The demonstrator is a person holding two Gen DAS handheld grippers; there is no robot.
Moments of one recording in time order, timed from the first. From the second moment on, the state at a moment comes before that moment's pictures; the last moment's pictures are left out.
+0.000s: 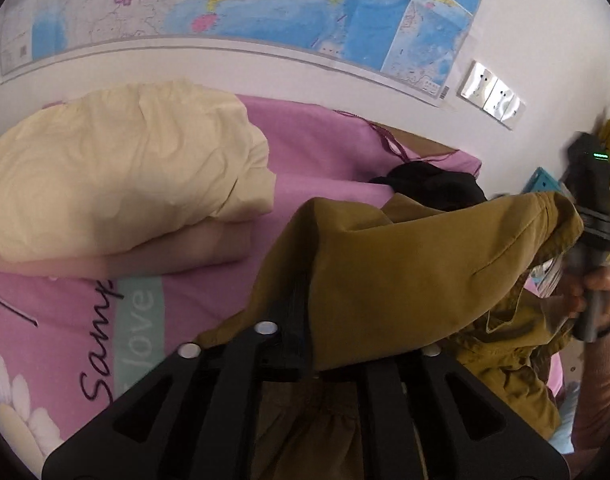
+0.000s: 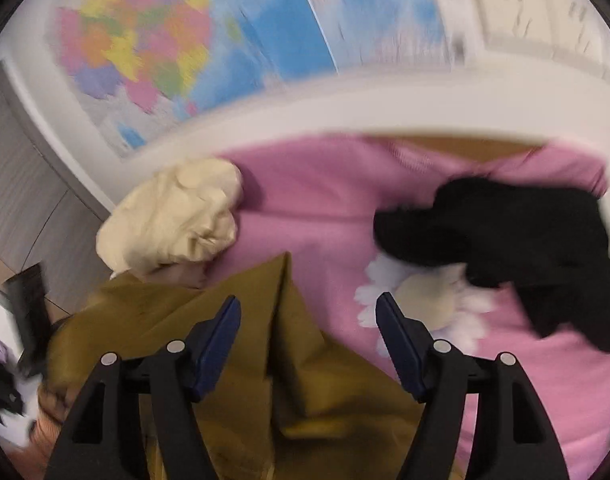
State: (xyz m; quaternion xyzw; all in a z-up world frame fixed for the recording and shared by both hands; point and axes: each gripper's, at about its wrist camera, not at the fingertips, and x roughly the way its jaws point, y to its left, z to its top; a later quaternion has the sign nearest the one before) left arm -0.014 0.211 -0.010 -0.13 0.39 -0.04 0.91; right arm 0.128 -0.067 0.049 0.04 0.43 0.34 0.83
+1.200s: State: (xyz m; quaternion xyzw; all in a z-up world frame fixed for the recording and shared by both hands) left arm 0.035 0.235 0.005 -0.14 0.39 -0.05 0.91; right arm 0.102 -0.287 0.118 -0.07 0.34 0.09 0.93
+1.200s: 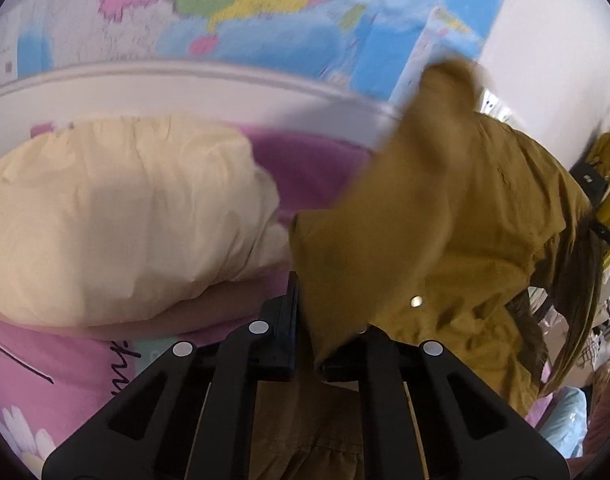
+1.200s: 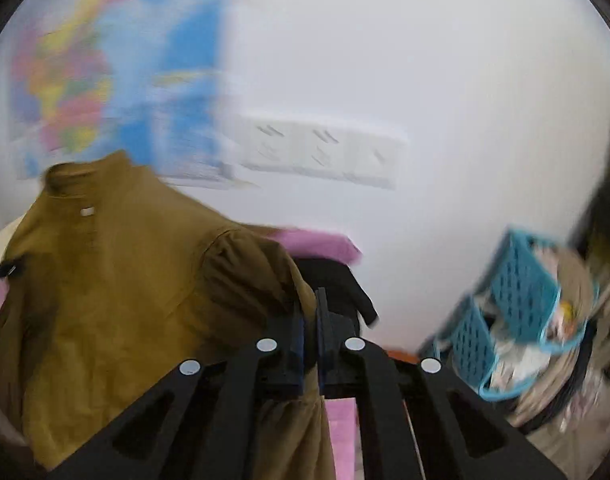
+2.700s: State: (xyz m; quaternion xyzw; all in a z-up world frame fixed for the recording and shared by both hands) left arm 0.034 0.185 0.029 0.00 0.38 -0.05 0.92; right arm 0.125 -0.318 0.042 0.06 0.34 0.08 0.93
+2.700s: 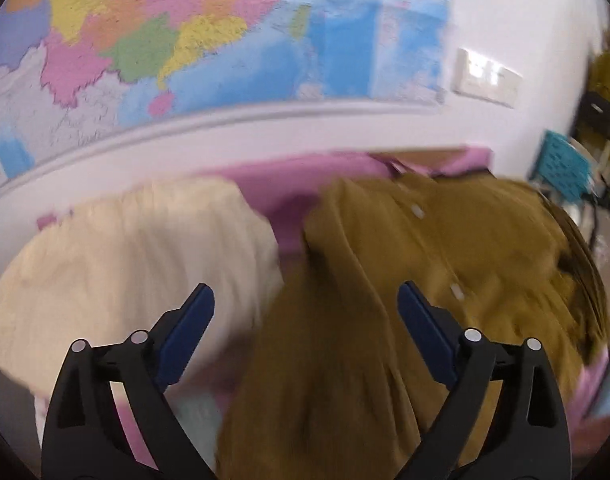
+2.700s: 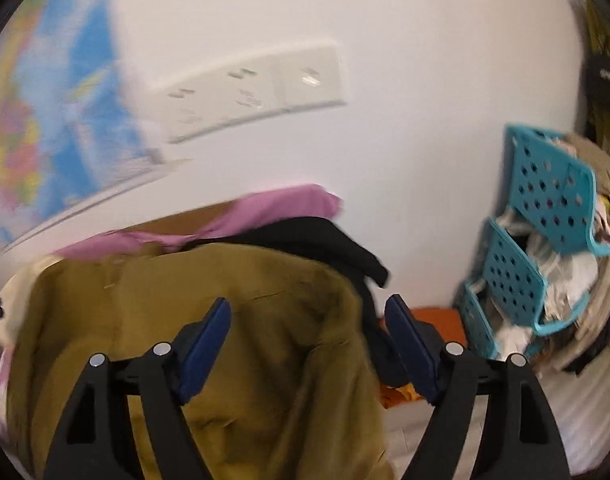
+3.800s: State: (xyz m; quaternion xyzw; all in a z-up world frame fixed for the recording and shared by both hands) left arm 0.084 0.331 0.017 0.05 0.43 0.30 0.85; right arm 0.072 -0.221 -0.024 0.04 0.41 0.19 0.89
